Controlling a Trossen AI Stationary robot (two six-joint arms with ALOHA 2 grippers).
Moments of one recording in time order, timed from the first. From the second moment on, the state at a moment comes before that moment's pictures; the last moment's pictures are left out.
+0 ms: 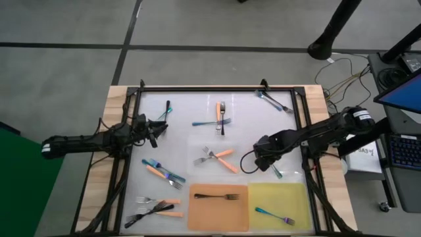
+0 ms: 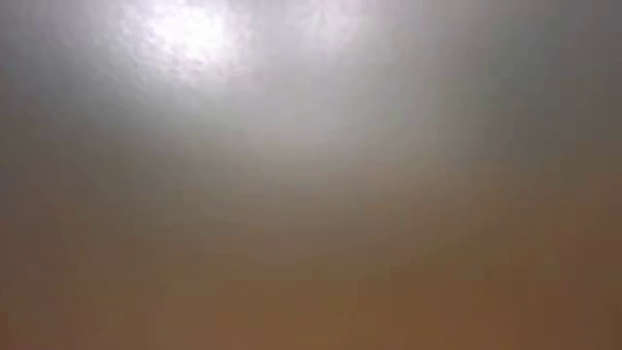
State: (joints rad) left arm 0.12 0.19 0.04 0.04 -0.36 -0.43; right arm 0.15 1.40 0.73 -0.84 -0.04 1.05
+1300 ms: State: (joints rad) left arm 0.12 0.19 0.04 0.04 -0.36 -0.43; right arm 0.11 1.46 0.71 -0.74 -0.02 0.93
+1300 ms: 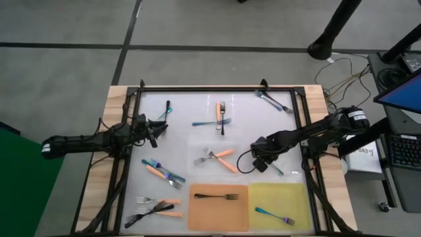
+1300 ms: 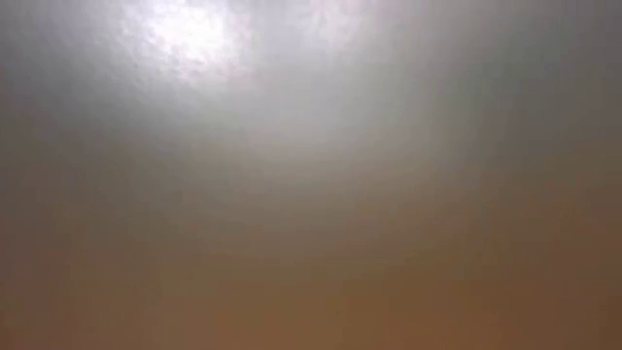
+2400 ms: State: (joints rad) left arm 0.12 0.19 0.04 0.04 -0.36 -0.43; right arm 0.16 1.08 0.71 -0.69 -0.07 1.02
